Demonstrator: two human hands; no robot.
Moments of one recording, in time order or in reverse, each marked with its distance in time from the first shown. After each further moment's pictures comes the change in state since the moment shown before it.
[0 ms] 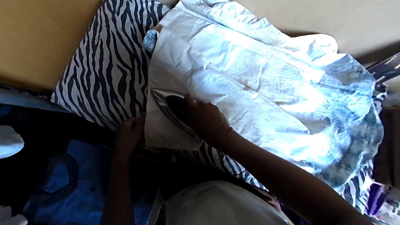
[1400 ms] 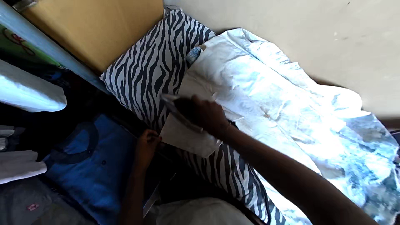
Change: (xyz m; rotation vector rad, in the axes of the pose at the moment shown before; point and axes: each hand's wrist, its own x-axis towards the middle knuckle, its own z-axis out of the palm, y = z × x) left_hand -0.071 -0.024 0.026 -0.599 0.123 -0.239; right_hand 0.040 -0.034 -0.006 -0.150 -0.031 -0.272
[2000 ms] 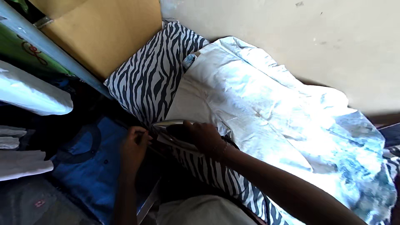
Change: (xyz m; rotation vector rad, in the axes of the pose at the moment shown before) left_hand -0.028 0.026 -0.023 0.254 0.234 0.343; right_hand -0.054 -0.010 0.011 -0.034 -0.251 -0.123
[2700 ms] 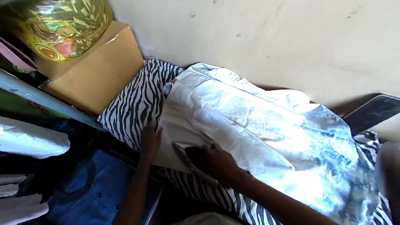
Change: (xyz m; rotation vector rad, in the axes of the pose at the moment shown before) left_hand 0.099 0.036 0.089 0.475 -0.256 0.078; right_hand -0.075 0.061 0.006 0.255 -0.058 0.333
